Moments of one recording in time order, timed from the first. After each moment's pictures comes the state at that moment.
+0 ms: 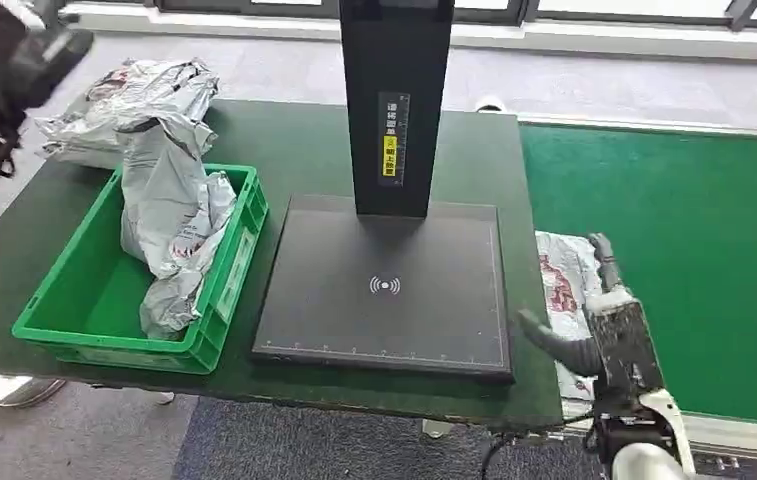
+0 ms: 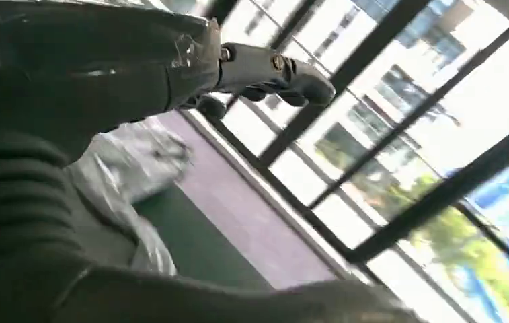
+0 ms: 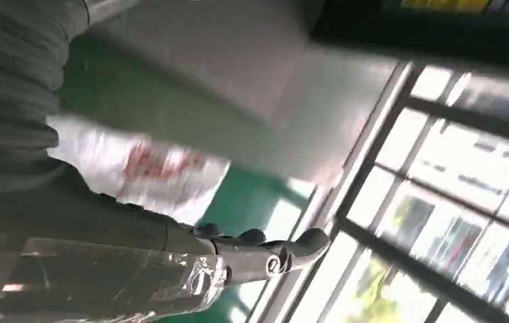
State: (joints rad) left arm -0.84 0.52 -0.28 -1.25 0.16 -0.31 -0.04; right arm -0.01 0.01 0.02 -1.81 0.44 -0.01 -0.02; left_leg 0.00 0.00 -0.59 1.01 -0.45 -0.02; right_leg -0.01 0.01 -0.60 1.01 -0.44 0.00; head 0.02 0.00
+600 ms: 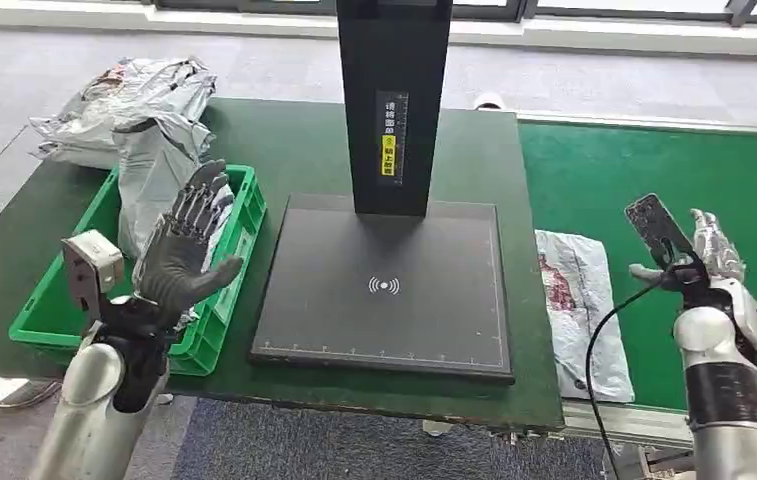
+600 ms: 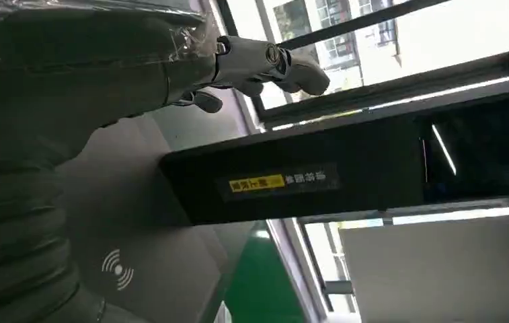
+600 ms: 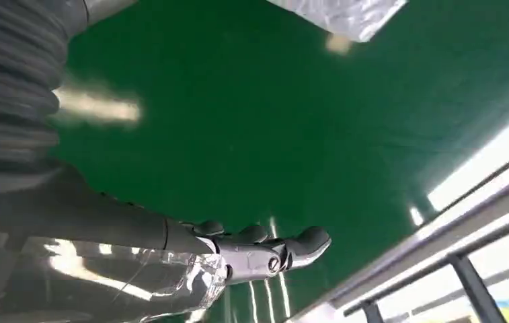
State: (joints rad) left arm -0.19 0.12 -0.15 -1.70 0.28 -0.34 -0.15; right arm -0.52 -0.27 -0.08 -1.00 0.77 0.05 0.16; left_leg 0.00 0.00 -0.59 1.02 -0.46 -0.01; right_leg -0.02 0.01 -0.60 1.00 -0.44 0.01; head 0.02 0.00
